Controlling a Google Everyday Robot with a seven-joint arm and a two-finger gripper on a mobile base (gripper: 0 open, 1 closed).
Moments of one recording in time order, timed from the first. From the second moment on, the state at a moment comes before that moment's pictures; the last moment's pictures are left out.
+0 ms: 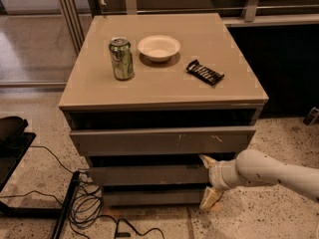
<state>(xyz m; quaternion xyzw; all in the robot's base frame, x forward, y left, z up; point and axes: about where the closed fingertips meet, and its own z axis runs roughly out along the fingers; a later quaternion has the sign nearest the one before) 0.509 -0.163 0.469 -0.66 0.69 0.08 0.29</state>
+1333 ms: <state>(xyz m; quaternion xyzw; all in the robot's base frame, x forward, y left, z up) 0.543 -0.147 0.423 -0.66 0.69 0.10 0.29</state>
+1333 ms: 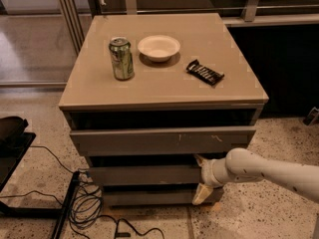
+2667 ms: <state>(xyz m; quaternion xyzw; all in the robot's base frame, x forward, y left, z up) 0.551 -0.161 0.395 -0.64 0.71 0.10 0.27</state>
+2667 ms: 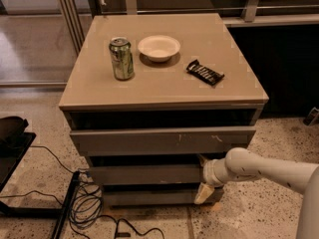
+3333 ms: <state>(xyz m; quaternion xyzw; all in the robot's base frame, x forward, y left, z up) 0.551 -0.161 0.395 -0.64 0.71 0.10 0.27</state>
